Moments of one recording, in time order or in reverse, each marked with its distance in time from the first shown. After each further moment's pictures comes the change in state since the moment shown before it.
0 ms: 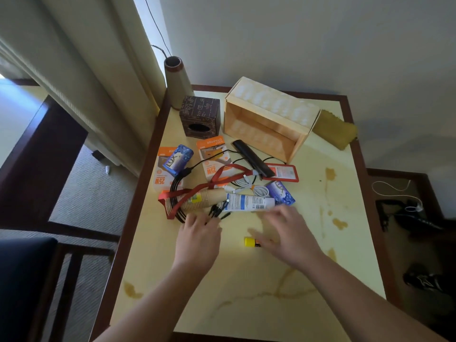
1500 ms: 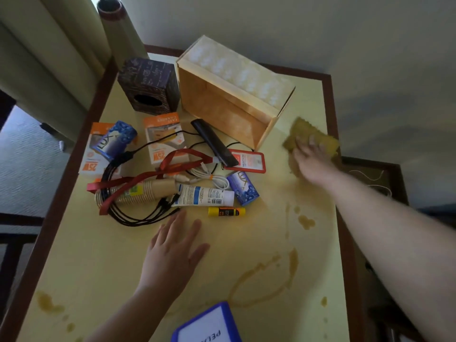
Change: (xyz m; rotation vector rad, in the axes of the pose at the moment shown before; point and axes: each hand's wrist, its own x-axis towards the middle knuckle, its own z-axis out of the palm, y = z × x) left_hand -0.016 0.049 0.066 0.024 -0.138 -0.035; right_hand 0.126 0.198 -0.084 0.071 -0.268 0.572
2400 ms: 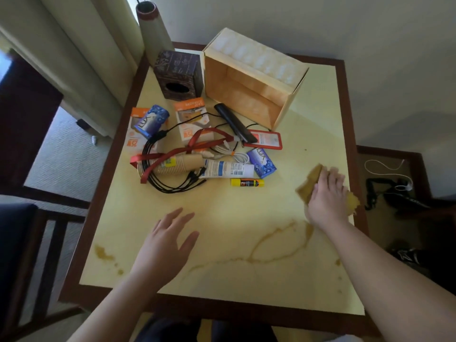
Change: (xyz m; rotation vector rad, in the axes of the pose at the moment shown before) left_hand -0.077 -0.038 -0.070 -0.278 -0.200 -0.182; right_hand -0.128 0.040 0.119 -0.139 0.284 0.066
